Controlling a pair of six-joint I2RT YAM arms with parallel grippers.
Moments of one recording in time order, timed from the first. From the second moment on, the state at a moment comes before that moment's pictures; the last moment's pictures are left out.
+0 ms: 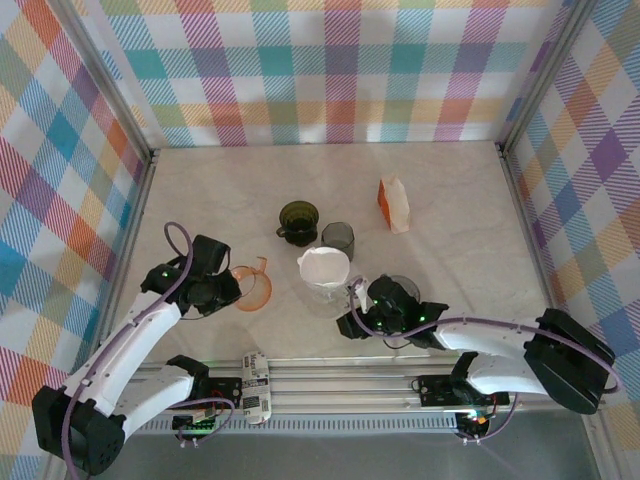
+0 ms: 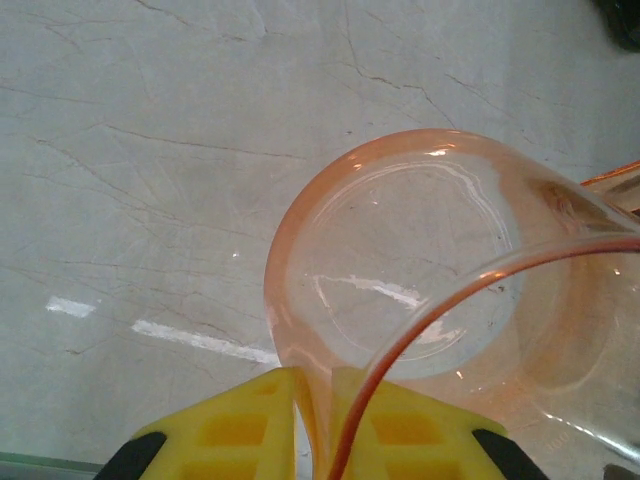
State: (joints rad) left arm -0.37 0.94 0.81 -1.03 0.00 -0.82; right arm 0.94 1.21 0.40 0.06 -0.20 0.44
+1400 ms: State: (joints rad) left arm -0.36 0.87 0.77 -1.13 0.00 -0.86; right arm 0.84 1.92 1.02 0.24 -0.38 0.27
